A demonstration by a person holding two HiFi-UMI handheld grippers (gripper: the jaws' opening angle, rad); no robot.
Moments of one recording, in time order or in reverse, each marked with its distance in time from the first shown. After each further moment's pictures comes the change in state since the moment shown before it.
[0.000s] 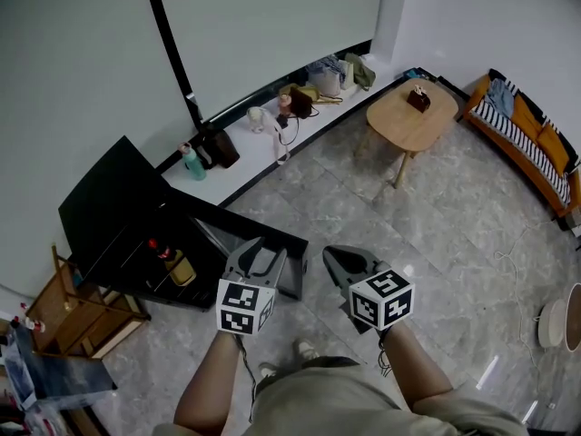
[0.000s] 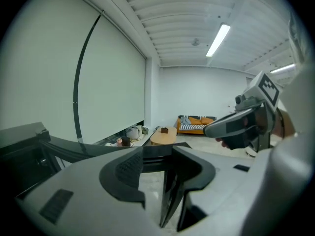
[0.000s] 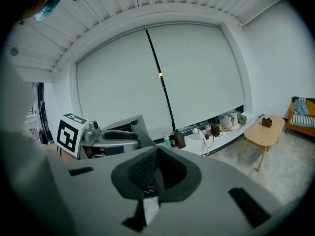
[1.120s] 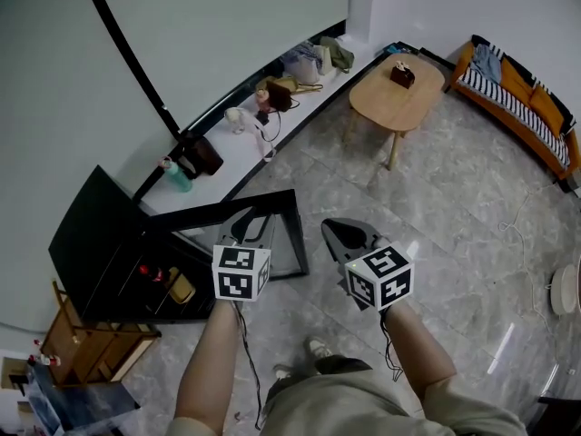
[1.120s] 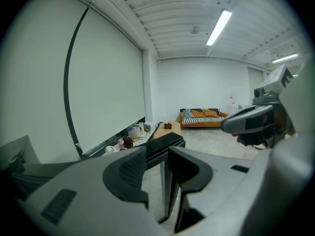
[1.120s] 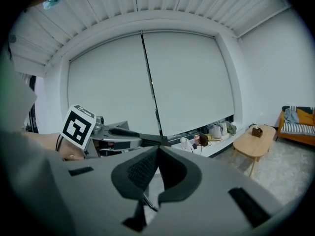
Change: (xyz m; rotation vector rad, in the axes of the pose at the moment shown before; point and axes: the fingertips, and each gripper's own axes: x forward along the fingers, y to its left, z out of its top) left arm 0.112 0.029 0.038 0.061 0.070 0.020; right arm 0.019 -0.088 0.036 -0.034 -0.080 -0.116
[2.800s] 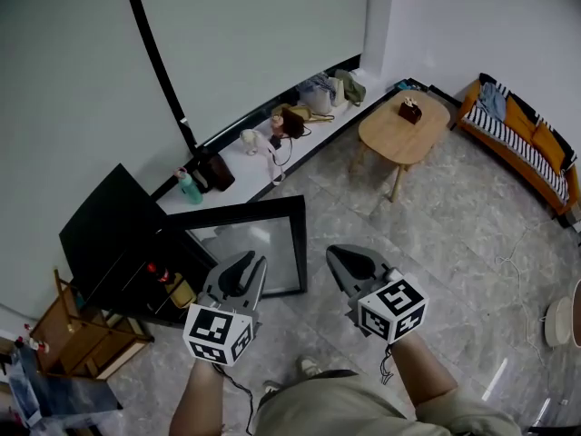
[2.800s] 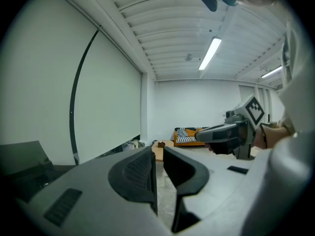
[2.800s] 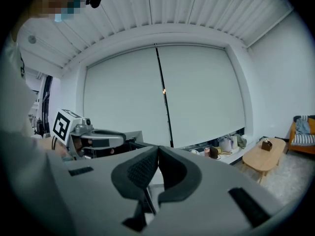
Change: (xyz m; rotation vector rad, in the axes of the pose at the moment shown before) left arm -0.152 -0.038 0.039 -0.027 -0.220 -0.063; right arm -0.066 0.064 0.044 -0.086 -0.115 0.100
